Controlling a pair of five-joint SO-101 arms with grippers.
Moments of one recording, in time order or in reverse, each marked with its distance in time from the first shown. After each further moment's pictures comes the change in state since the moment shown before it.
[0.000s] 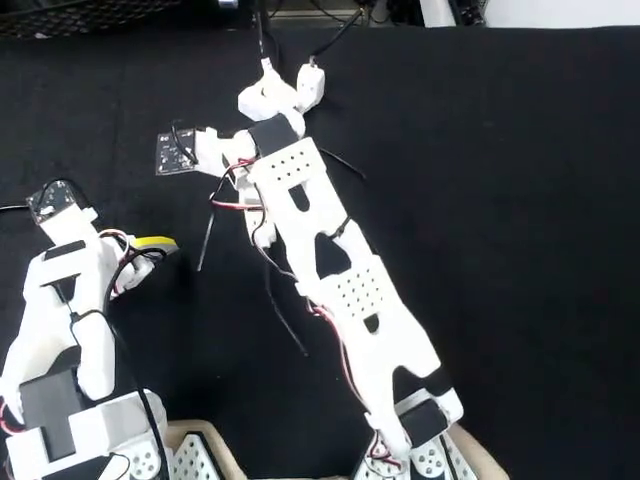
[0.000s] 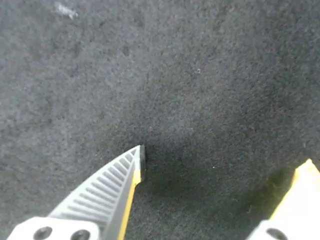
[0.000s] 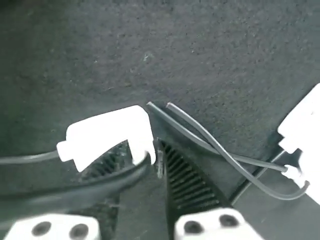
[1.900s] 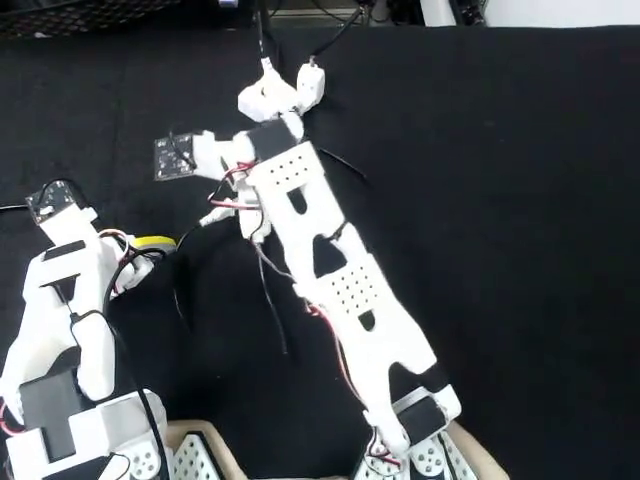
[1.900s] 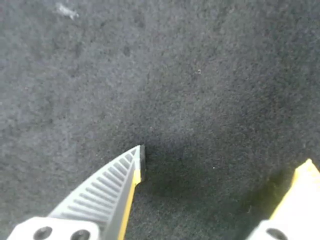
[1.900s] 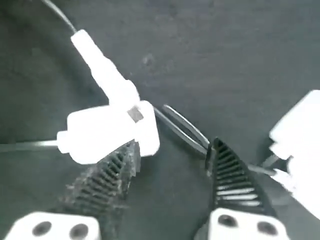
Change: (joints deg) left arm 0.0 -0.2 0.0 0.0 0.0; right arm -0.3 1.4 -7.6 1.3 2.4
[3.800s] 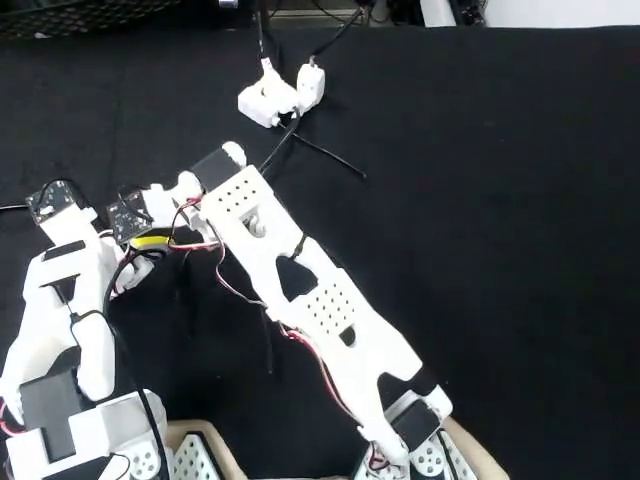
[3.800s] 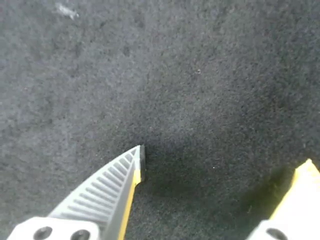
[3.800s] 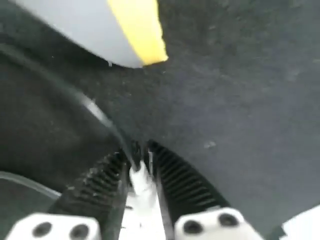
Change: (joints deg) left arm 0.0 0.0 0.0 0.0 0.0; right arm -10.4 -2.3 11.2 -3.0 6.9
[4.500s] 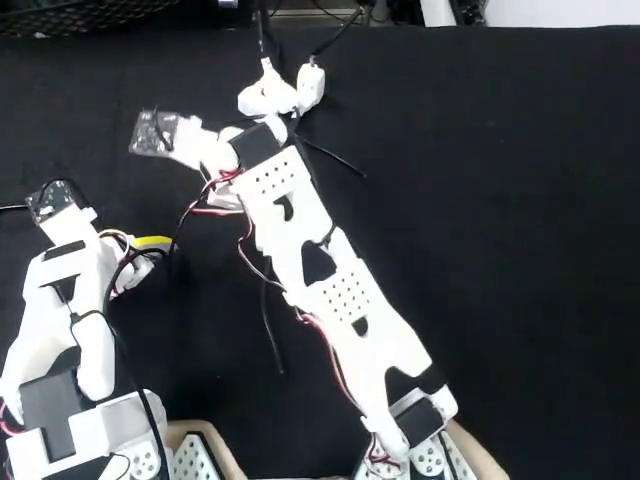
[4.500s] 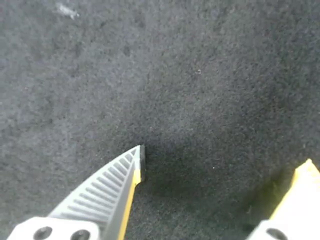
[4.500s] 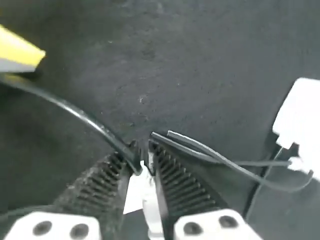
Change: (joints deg) left arm 0.0 0.0 0.0 0.0 0.1; right arm 6.3 0.1 -12.8 2.6 -28.4
